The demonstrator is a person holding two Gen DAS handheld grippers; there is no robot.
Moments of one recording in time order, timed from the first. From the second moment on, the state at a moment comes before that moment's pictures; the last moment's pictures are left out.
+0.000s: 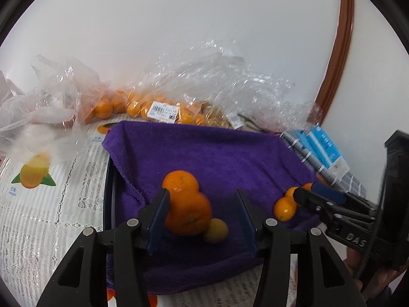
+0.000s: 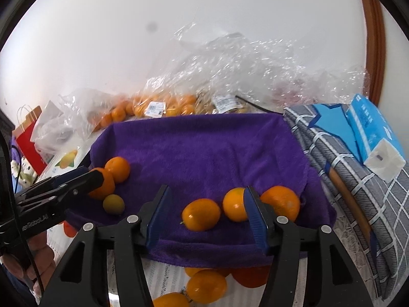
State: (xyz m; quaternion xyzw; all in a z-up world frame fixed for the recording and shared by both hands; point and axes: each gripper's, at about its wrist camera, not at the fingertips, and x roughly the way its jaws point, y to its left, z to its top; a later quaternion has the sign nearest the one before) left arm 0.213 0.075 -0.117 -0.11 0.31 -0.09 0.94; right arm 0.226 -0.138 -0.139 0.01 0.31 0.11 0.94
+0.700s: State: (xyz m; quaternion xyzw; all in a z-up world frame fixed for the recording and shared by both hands) left arm 0.204 0.078 -0.109 -0.13 0.28 -0.11 0.95; right arm 0.212 -0.168 -0.123 0.05 0.26 0.07 0.96
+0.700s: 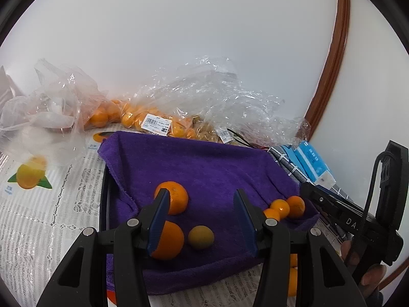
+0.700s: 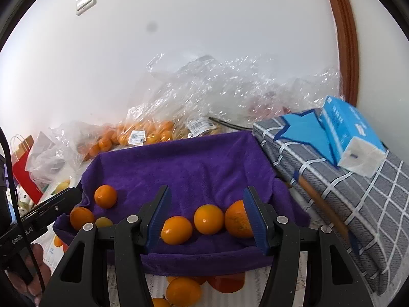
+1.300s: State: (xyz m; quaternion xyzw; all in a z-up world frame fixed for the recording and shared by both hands) left arm 0.207 0.084 -0.106 -0.15 0.29 -0.11 0.94; right arm 0.155 -0.171 -0.135 0.02 0.32 0.03 0.95
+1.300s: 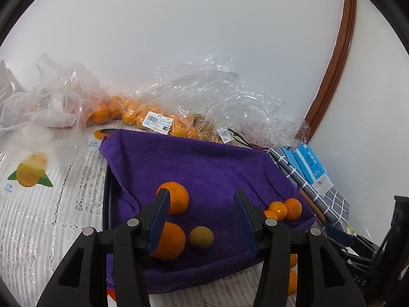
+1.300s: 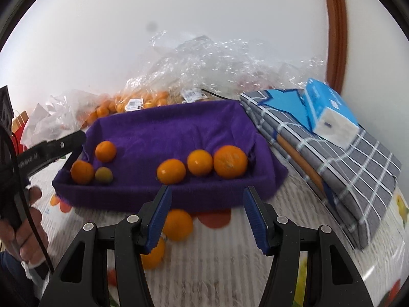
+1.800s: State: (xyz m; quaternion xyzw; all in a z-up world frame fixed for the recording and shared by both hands) left arm 0.193 0.063 -0.104 -0.11 0.30 -0.13 0.94; right arm 0.128 -0.206 -0.143 0.06 0.33 0.00 0.94
